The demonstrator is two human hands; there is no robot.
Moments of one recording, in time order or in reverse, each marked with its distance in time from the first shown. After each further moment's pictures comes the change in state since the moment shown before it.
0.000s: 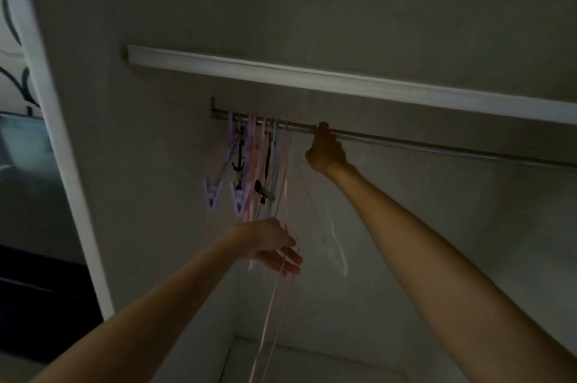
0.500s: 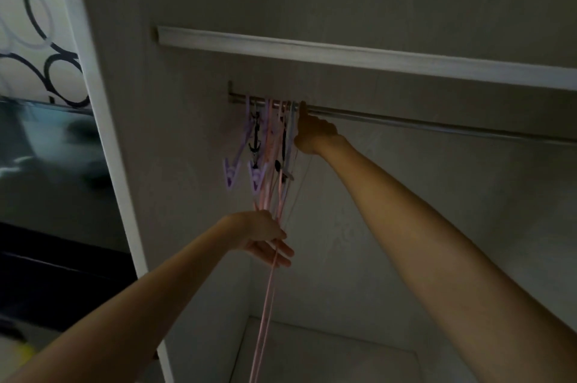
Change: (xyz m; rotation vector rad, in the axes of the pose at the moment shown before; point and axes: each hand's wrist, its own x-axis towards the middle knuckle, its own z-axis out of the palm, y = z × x) left_hand -0.028 -0.034 -0.019 -0.002 -0.005 -0.094; right_hand -0.011 -0.044 0.017 -0.377 -0.170 -0.133
